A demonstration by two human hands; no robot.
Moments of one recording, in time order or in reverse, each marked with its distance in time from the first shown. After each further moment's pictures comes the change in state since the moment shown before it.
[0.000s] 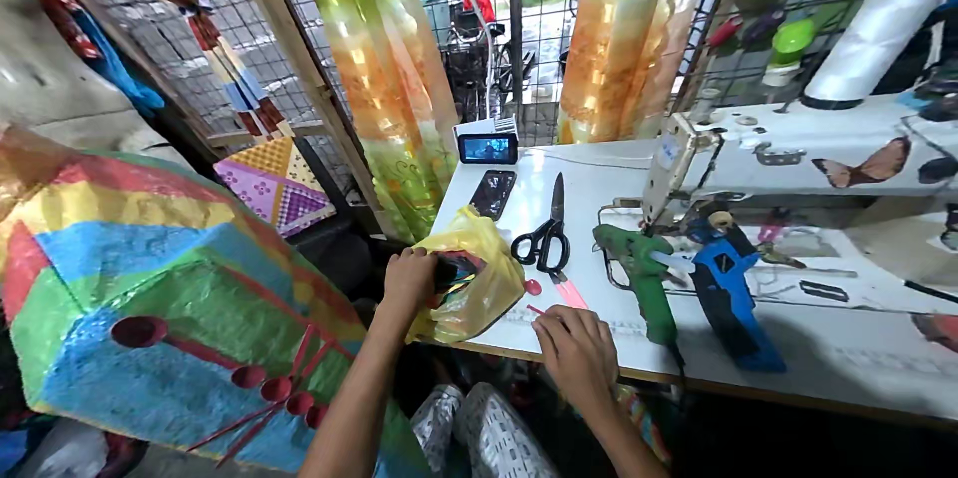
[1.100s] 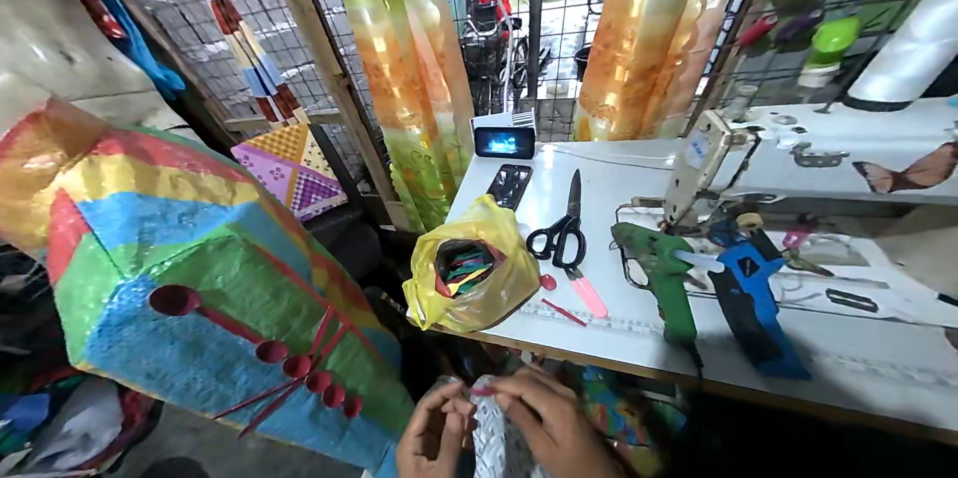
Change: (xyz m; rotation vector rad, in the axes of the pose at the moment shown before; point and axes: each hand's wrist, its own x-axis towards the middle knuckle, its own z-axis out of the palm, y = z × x) left_hand -0.220 0.074 0.095 -1.665 0.666 0.026; right_hand -0.019 -0.078 -0.055 0.966 -0.275 -0.026
